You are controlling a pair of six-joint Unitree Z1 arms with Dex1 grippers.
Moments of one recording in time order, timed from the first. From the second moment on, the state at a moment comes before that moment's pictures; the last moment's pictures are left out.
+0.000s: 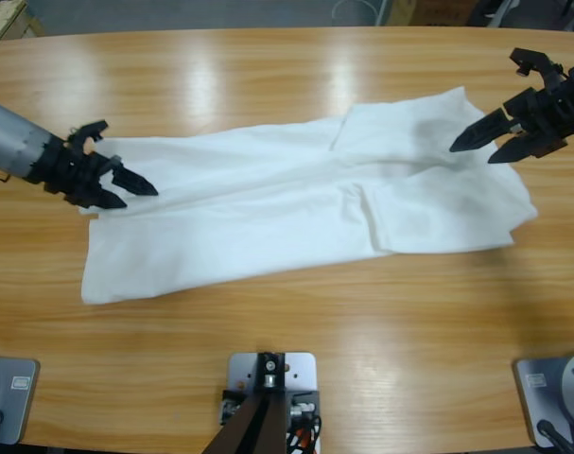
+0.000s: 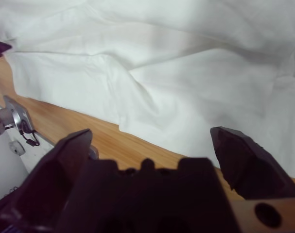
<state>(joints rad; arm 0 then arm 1) -0.25 1.83 -0.94 0.53 -0.58 -0.22 0.07 1.73 -1.20 0.94 0.56 -0.05</state>
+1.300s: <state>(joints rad) -0.11 1.50 -0.51 0.15 -0.69 -0.35 0.08 1.62 -1.18 0.99 0.57 -0.05</state>
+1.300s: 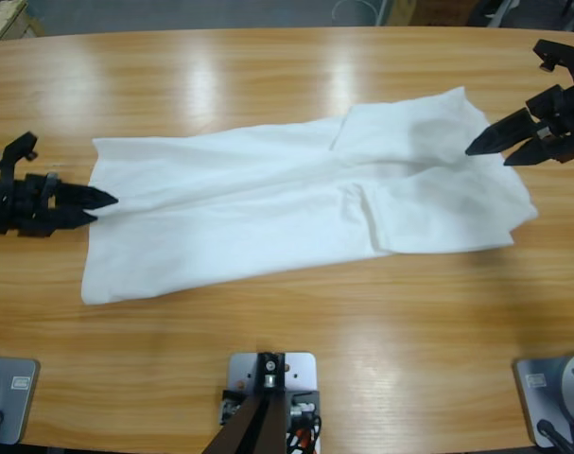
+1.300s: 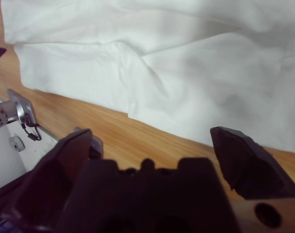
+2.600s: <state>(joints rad) -0.23 1.64 -0.43 -0.10 -0.40 -0.64 0.09 1.52 -1.17 1.07 0.56 -0.09</state>
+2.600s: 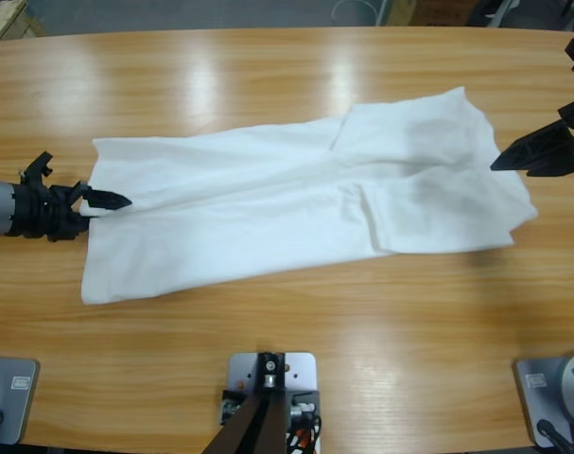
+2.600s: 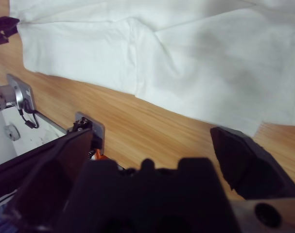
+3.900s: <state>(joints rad) -0.28 1.70 -0.40 -0.29 -0.40 -0.68 0.09 1.52 -1.18 1.12 0.54 -0.12</state>
